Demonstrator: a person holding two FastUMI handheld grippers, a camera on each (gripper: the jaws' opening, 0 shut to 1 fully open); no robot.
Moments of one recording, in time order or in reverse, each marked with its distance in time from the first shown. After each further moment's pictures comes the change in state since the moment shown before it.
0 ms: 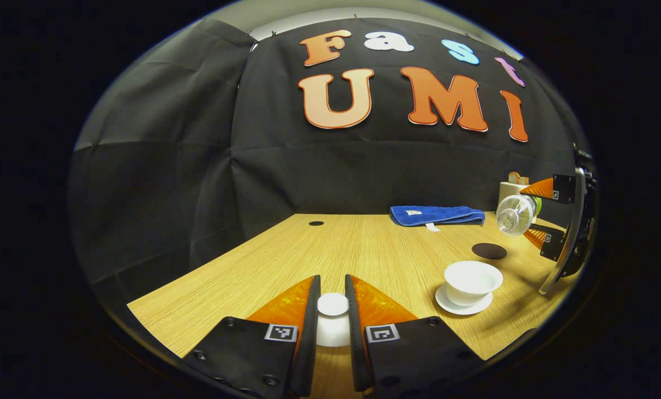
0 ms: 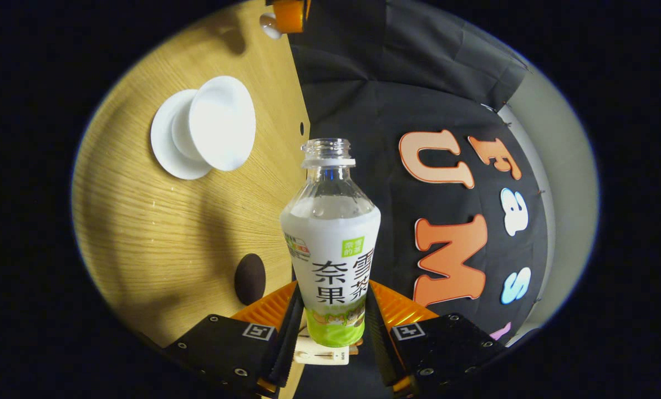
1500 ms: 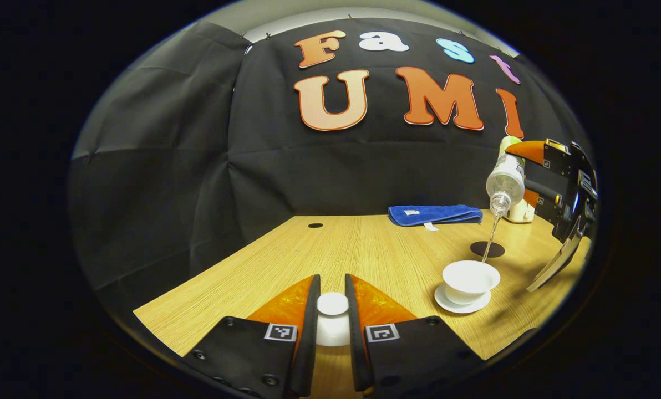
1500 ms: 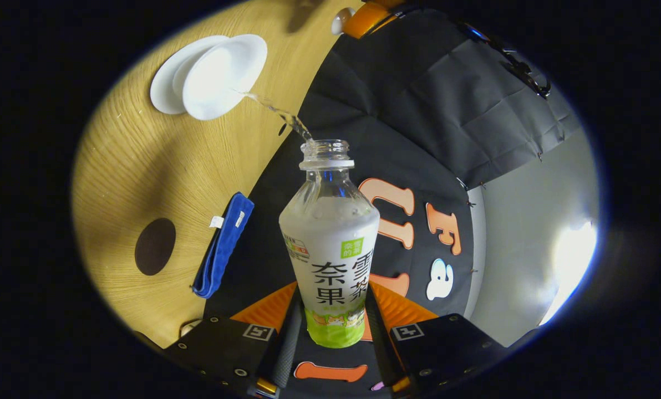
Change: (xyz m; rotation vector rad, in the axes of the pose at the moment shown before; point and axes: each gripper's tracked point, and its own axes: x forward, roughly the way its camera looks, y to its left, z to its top) left arm -0.004 0.003 0.007 0.027 0.002 -0.011; right arm 0.005 -0.040 0.022 -0.394 -0.174 -0.284
